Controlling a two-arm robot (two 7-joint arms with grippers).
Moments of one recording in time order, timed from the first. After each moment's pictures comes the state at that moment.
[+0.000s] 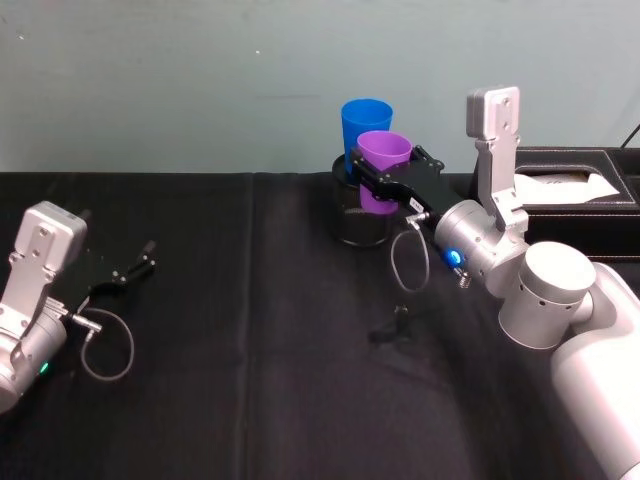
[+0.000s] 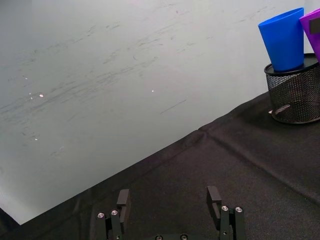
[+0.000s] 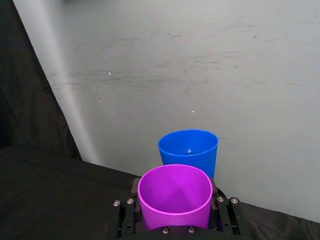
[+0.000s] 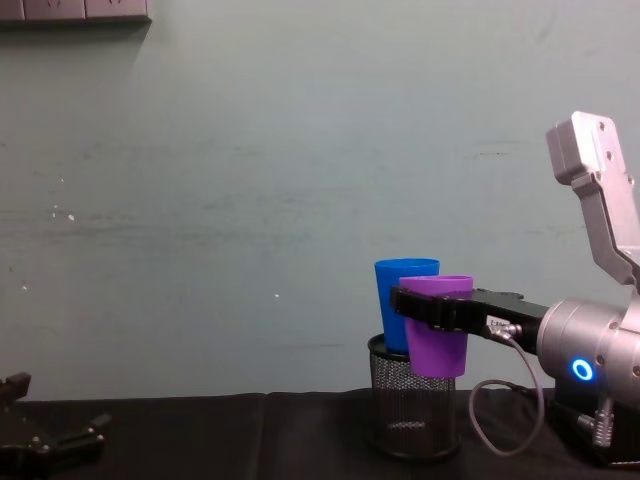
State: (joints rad) left arm -0.20 0.60 0.45 -1.41 -0.25 -0.12 0.03; right arm 0.50 0.13 -0.31 -1.12 0.32 0.01 0.29
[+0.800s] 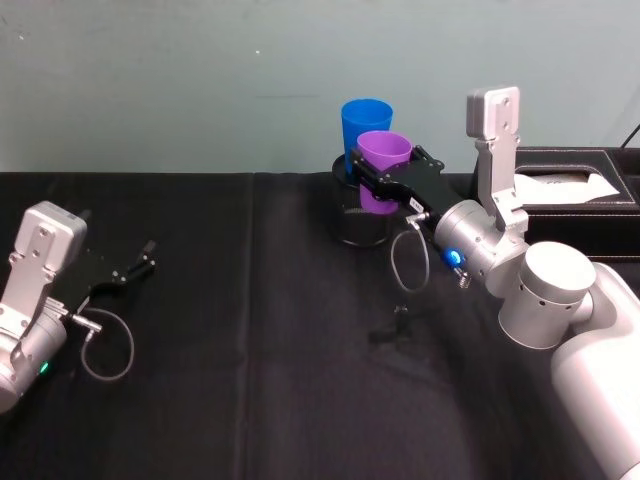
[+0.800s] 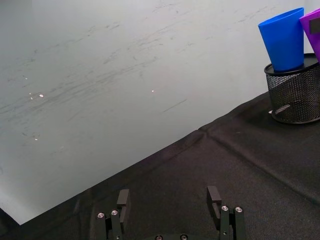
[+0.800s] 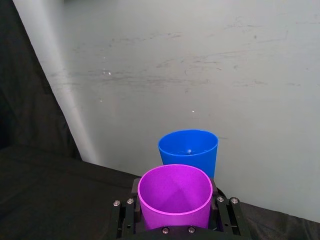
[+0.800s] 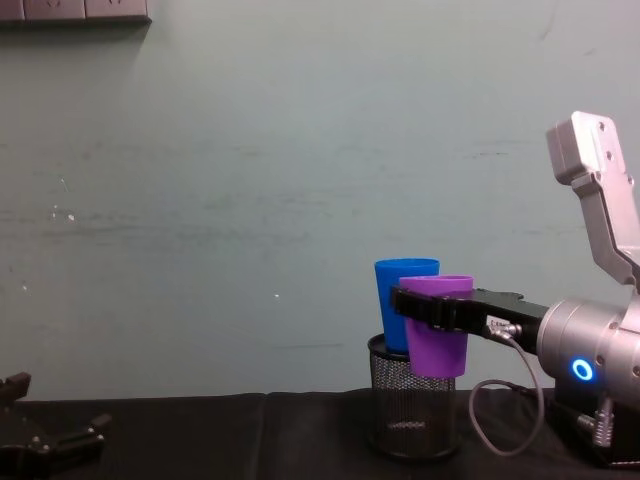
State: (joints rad) left arm -0.20 0.60 0.45 -1.41 -0.25 -0.12 0.03; right arm 0.50 0.13 -0.31 -1.12 0.32 0.01 0.29
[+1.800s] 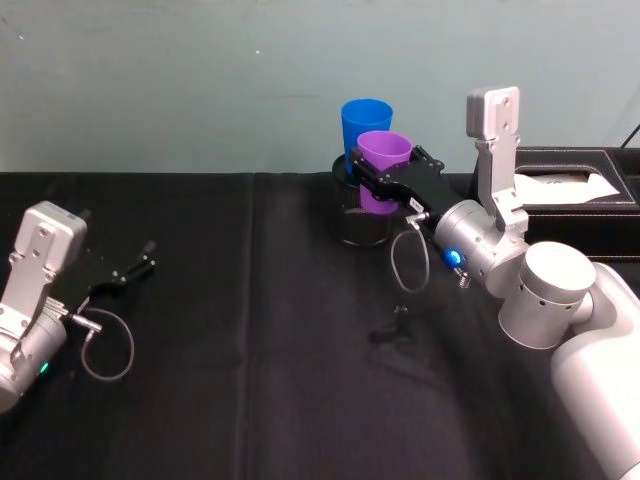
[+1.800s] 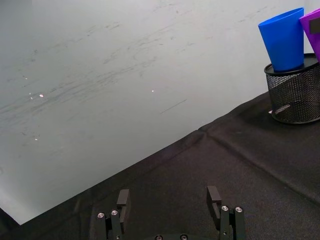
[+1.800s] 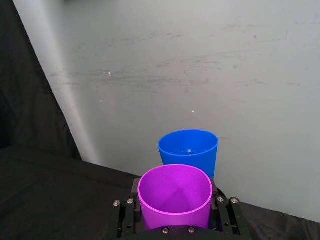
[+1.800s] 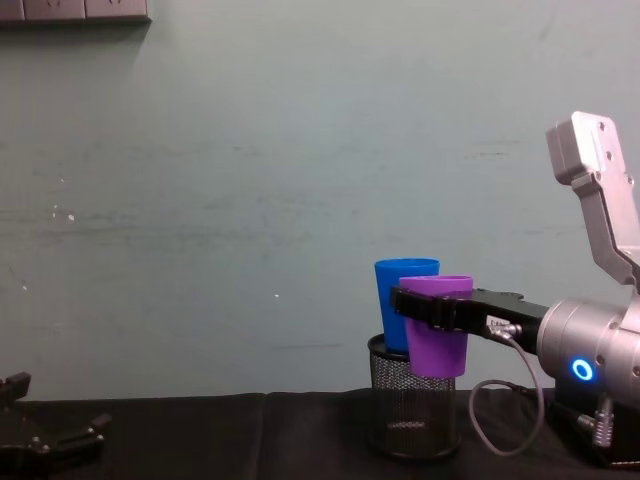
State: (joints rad) left arm -0.20 0.60 0.45 -1.41 -0.25 -0.12 0.03; right arm 0.50 0.13 -0.31 -1.12 0.32 0.01 0.29
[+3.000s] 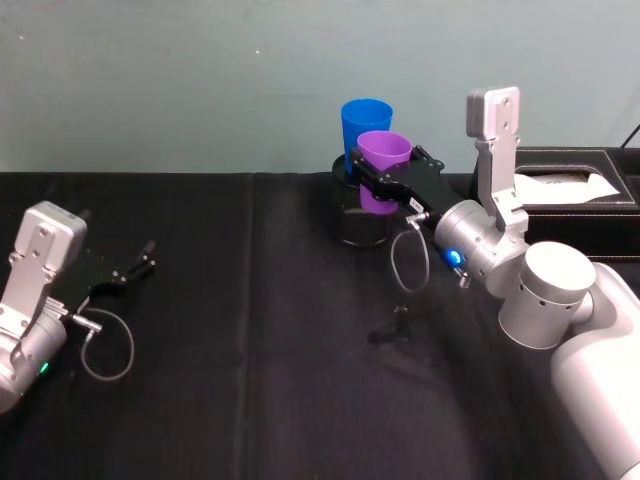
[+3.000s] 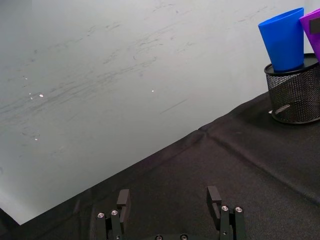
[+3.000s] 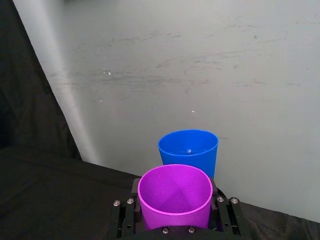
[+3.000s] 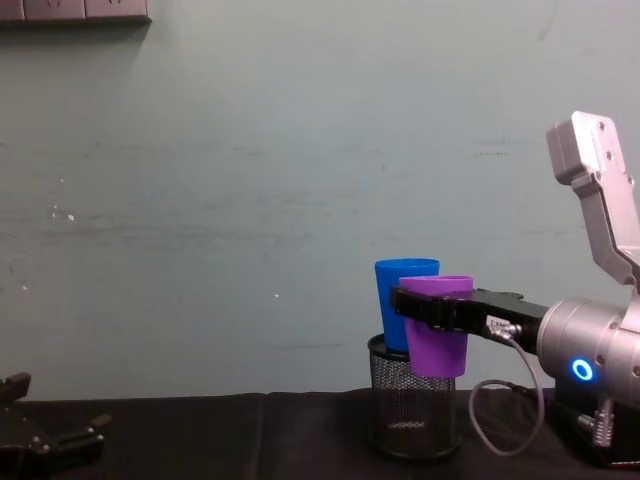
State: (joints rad) left arm -0.20 0.60 0.45 -1.41 -0.25 -0.12 0.03; right arm 0.50 0.13 -0.31 -1.12 0.32 0.01 0.29
